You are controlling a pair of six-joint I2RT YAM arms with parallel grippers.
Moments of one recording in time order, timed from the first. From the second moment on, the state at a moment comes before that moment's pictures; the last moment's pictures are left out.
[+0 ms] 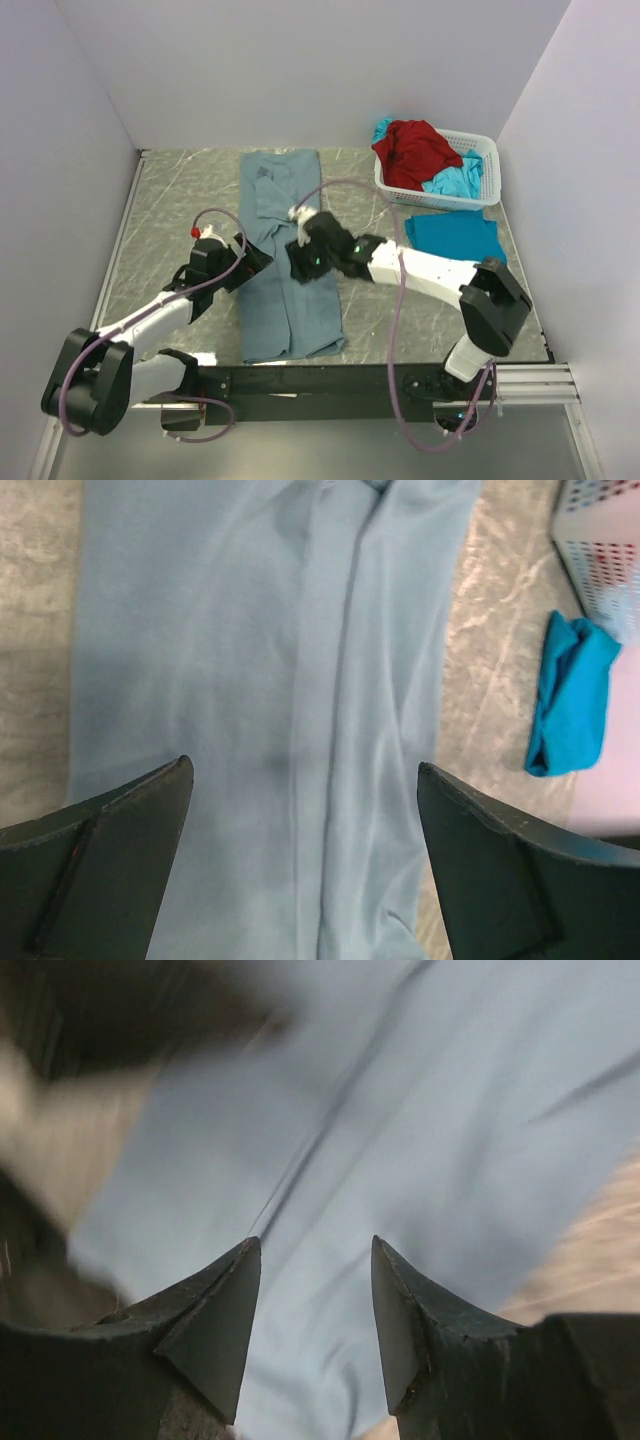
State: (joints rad) left arm -0.33 1.14 0.40 0.15 0.12 -0.91; right arm 0.89 1.63 1.16 -0.29 -0.06 0.32
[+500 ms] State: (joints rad) left arm -0.34 0.83 0.28 -0.05 0.12 -0.93; right arm 1.20 1.66 0.97 -0.29 -0.20 0.14
